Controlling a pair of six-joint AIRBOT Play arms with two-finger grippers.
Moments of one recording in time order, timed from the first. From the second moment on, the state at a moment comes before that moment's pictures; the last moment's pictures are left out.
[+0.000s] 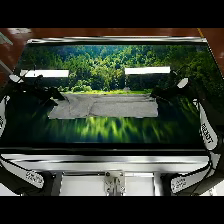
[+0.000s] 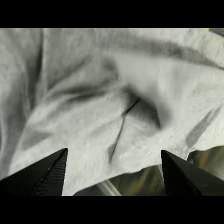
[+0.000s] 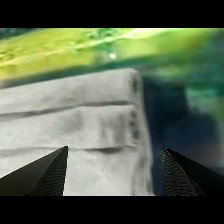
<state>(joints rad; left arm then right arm) 0.27 -1.84 1.54 0.94 -1.37 -1.37 -0.10 -1.73 1.35 -1.14 0.90 1.46</state>
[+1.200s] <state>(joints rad) -0.28 -1.77 1.56 0.69 -1.09 -1.26 -0.13 -1.33 1.35 -0.85 1.20 1.32</state>
